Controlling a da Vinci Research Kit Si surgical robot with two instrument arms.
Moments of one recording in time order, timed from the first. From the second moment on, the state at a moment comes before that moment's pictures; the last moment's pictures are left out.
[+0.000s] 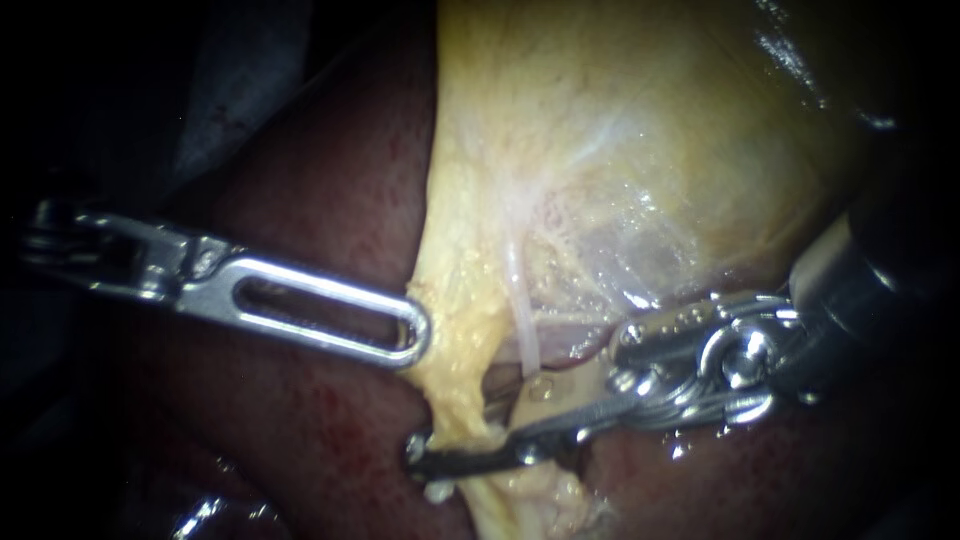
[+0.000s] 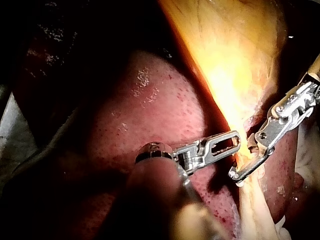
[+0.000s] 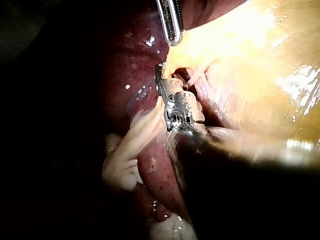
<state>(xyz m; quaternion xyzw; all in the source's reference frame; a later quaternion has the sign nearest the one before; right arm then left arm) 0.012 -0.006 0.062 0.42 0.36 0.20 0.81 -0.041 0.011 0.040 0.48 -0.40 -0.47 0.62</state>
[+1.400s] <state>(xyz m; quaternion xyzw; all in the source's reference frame) 0.014 -0.006 0.063 0.38 0.38 0.19 0.82 -0.041 0.011 0.041 0.48 -0.40 -0.47 0.62</state>
